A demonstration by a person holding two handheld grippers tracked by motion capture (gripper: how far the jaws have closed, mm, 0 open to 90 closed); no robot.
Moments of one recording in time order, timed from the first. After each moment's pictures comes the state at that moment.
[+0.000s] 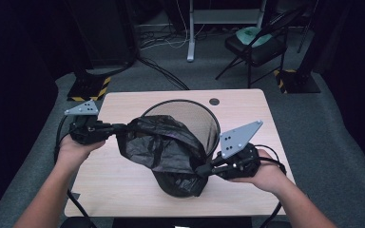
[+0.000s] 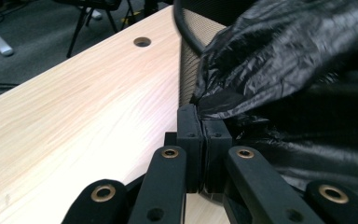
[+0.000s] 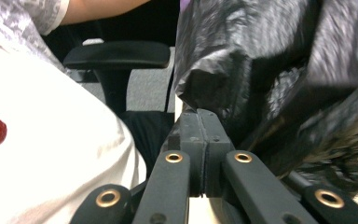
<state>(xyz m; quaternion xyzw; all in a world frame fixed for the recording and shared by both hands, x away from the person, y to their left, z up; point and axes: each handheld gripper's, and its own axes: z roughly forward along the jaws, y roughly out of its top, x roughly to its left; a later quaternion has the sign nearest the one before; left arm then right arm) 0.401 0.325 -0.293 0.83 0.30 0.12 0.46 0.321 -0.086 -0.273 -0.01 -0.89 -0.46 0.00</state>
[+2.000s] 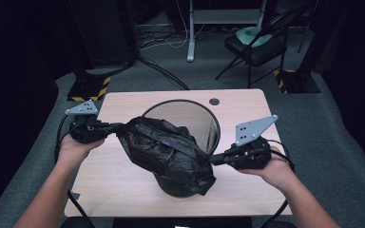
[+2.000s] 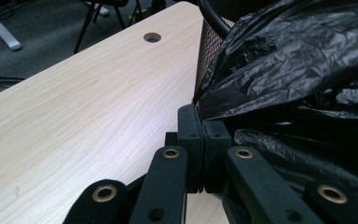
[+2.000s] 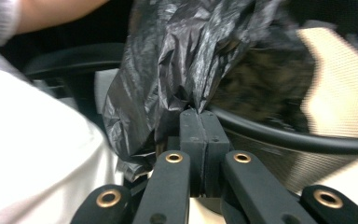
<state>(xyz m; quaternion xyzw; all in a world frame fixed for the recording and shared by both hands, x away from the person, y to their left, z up) 0.409 0.330 -0.301 0.83 0.31 0.13 0.45 0.344 -0.123 -0.282 -0.09 -0.88 -0.47 -0.03</state>
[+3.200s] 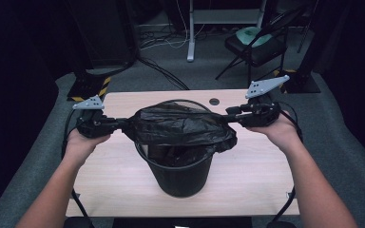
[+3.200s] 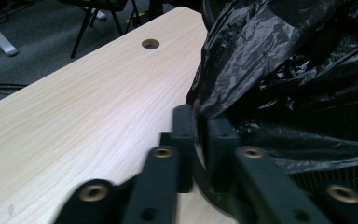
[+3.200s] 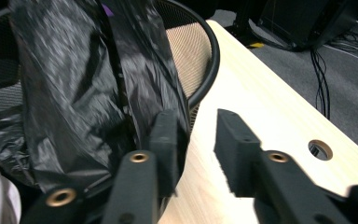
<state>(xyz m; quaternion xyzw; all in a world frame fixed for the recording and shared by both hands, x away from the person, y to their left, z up) 0.425 0.320 -0.299 0.82 0.30 0.12 0.46 0.425 -0.155 -0.254 -0.21 -0.86 -0.44 -0.13</state>
